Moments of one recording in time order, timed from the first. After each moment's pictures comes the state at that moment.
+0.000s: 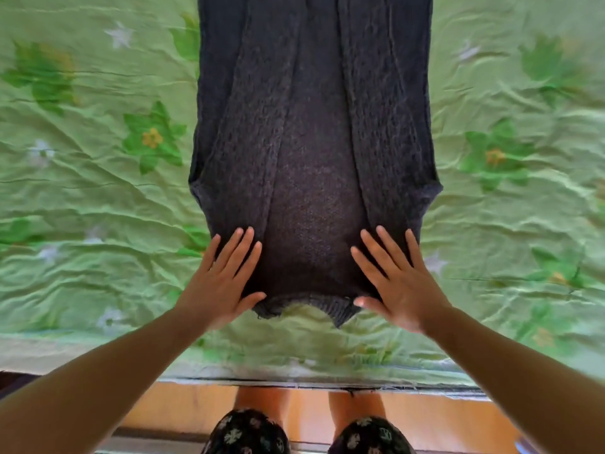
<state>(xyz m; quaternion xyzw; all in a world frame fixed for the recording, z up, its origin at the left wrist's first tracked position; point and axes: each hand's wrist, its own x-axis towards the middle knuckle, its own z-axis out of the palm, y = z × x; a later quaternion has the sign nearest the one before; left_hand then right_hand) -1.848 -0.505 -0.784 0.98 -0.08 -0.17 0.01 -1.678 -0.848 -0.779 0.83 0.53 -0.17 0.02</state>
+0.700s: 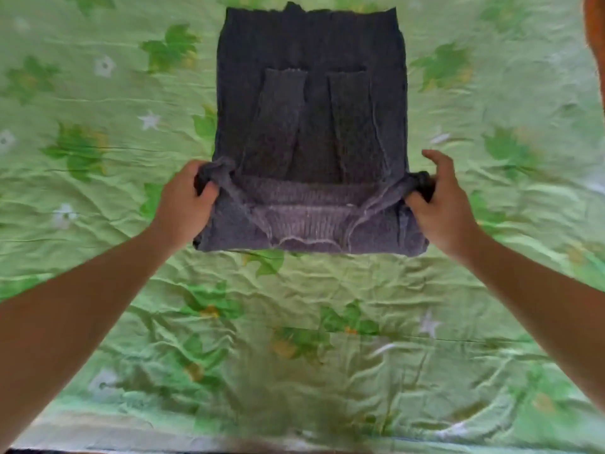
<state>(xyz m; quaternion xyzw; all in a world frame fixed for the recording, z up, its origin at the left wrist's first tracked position) -1.658 -0.402 -0.707 0.87 0.30 0.04 0.40 -1.492 -0.773 -0.696 0.90 0.12 -0.13 -0.39</state>
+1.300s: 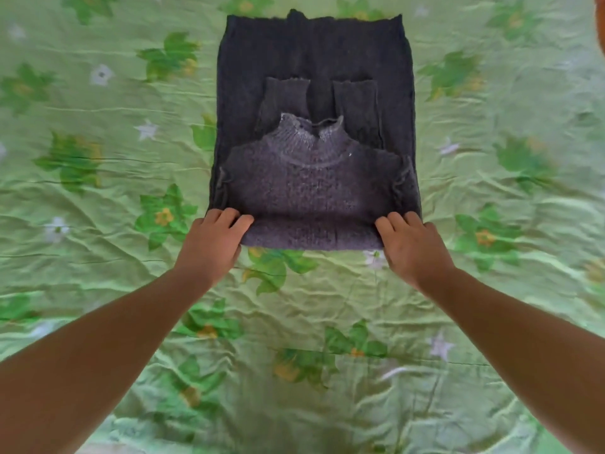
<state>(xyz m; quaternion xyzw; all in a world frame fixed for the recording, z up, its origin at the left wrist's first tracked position) -1.671 -0.429 -0.747 0.99 0.05 -0.12 0.02 -1.518 -0.755 -0.746 0.91 0.38 -0.13 0.11</state>
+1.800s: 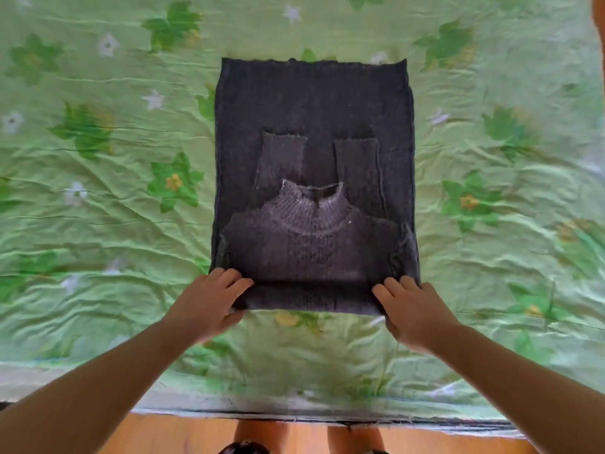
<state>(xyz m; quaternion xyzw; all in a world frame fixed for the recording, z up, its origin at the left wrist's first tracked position) -1.820 -0.479 -0.724 0.97 -0.05 -0.22 0.10 -1.652 -0.836 -0.717 0.83 0.42 -0.34 0.15</state>
